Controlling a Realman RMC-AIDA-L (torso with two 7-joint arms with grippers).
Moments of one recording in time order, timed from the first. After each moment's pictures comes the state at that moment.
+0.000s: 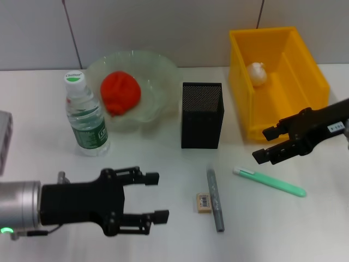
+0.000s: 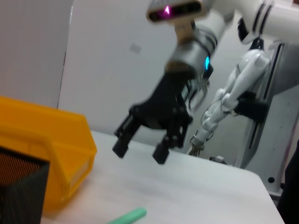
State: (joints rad) left arm -0.48 -2.07 0.81 0.57 1.92 1.74 -1.19; right arm 0.70 2.00 -0.88 -1.04 -2.31 -1.71 2.01
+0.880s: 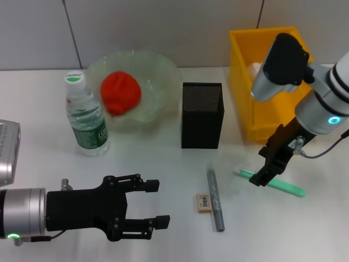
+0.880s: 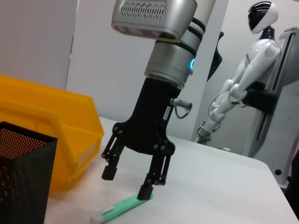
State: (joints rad) left arm -0.49 -2.06 0.81 0.49 1.94 1.67 -1.14; right arm 0.91 2.08 -1.17 -0.88 -2.71 -1.49 2.13
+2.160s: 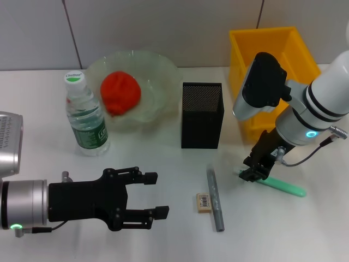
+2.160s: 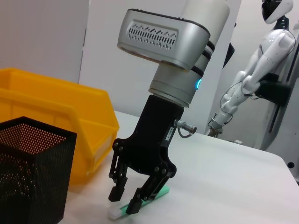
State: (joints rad) left arm -0.51 -2.06 0.81 0.50 1.95 1.63 -1.17; right arm 0.91 2.09 -1.30 -0.77 -2.65 -1.30 2.12
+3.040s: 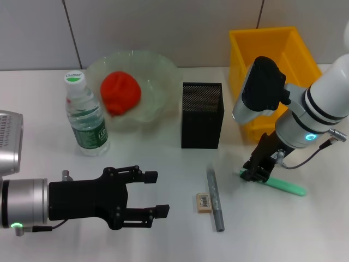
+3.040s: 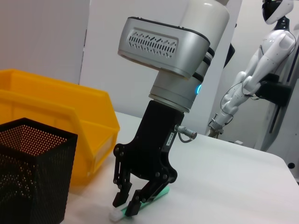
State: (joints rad) left arm -0.51 -2.06 0.81 0.50 1.95 1.63 -1.17; right arm 0.91 2.09 -1.30 -0.74 -2.65 -1.28 2.11
